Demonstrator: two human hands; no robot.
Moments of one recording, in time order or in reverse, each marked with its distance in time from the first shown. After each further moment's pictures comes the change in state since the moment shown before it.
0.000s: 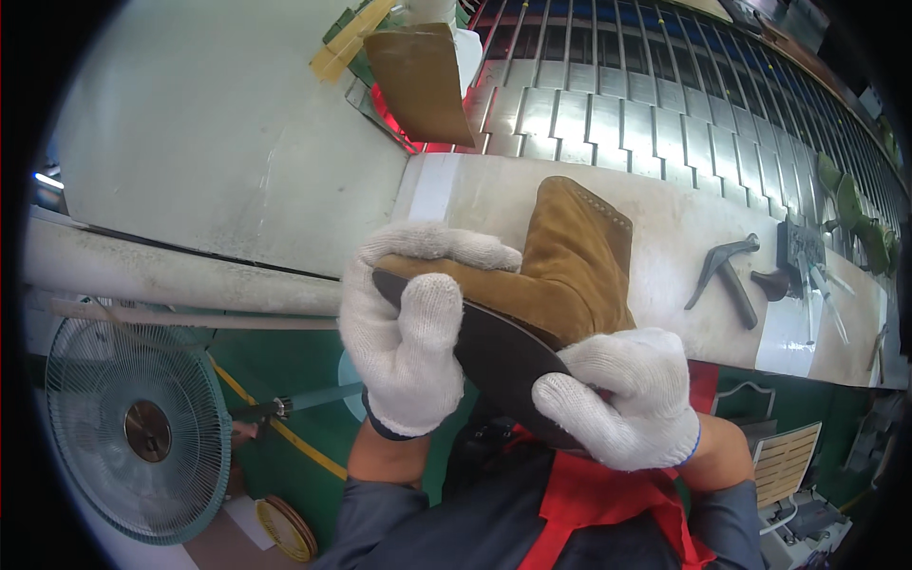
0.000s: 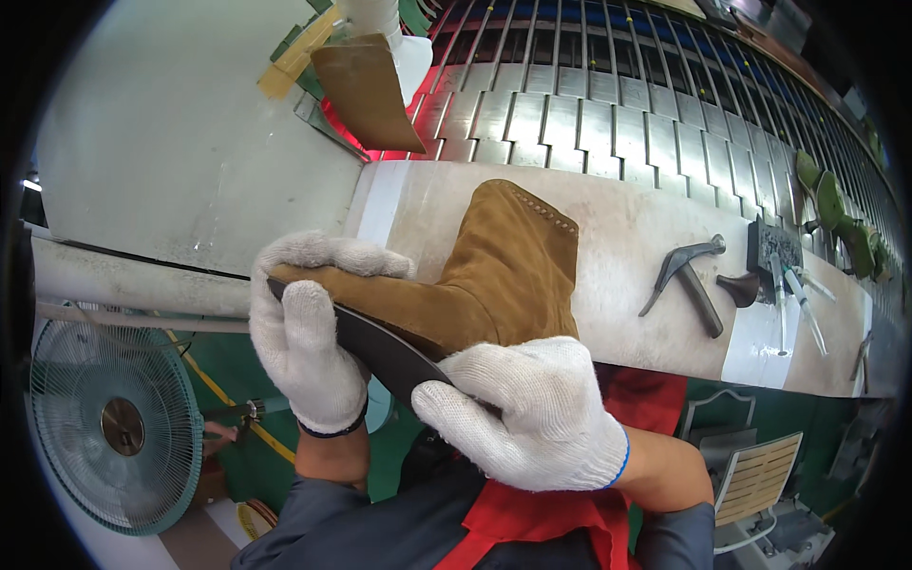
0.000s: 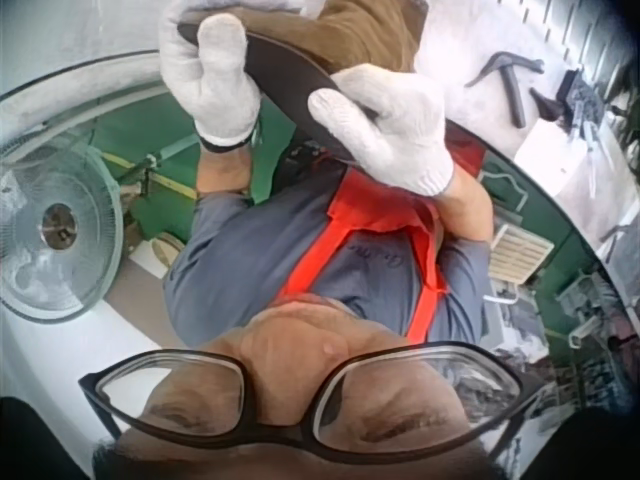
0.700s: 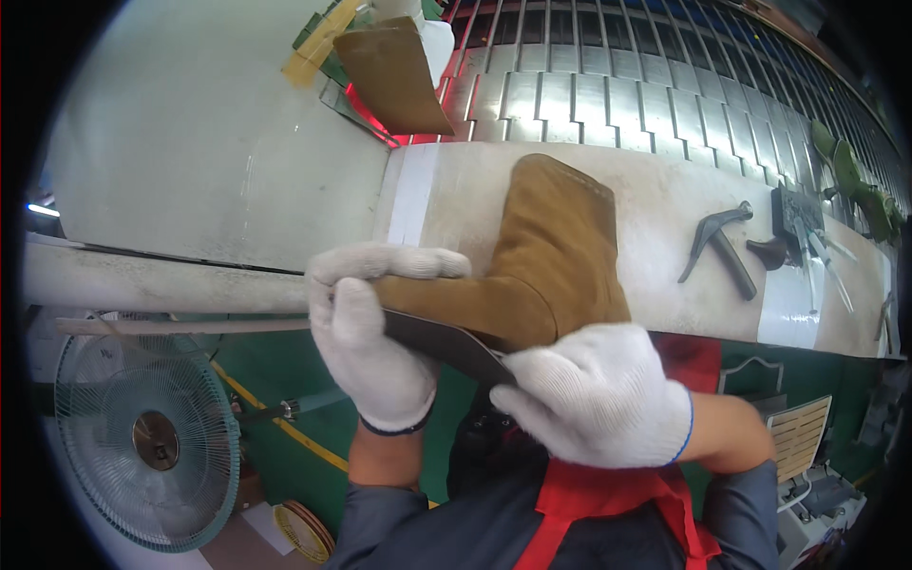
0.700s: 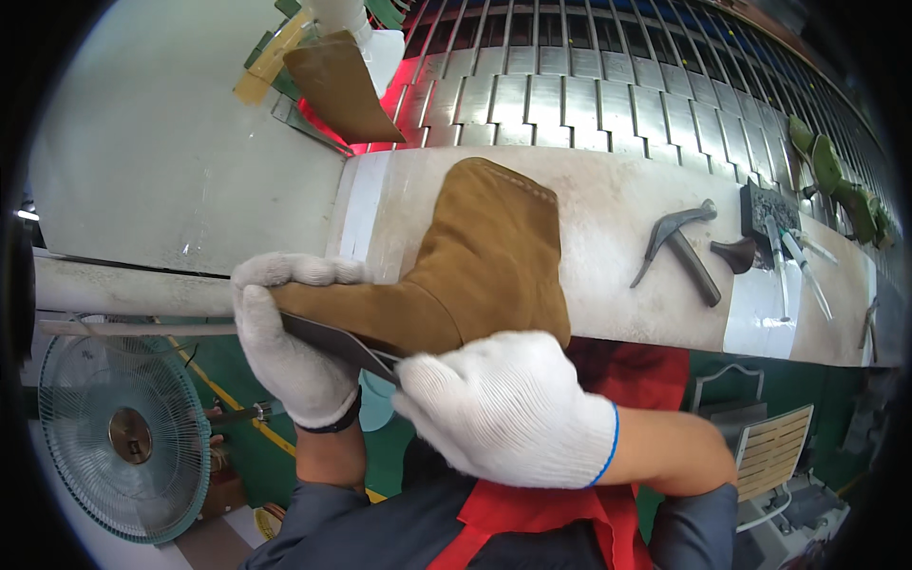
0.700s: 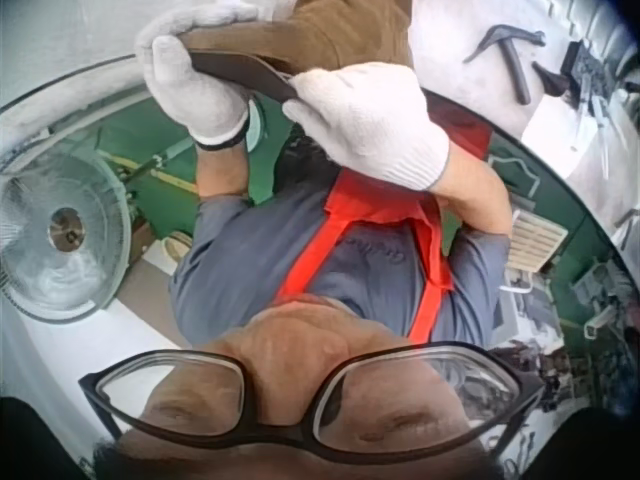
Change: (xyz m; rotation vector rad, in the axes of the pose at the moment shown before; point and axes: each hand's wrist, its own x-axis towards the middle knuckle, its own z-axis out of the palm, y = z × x) left_hand -0.017 0.002 -0.009 -0.138 0.123 -0.103; right_hand -0.011 -0.006 0.005 -0.320 -0.158 -0.143
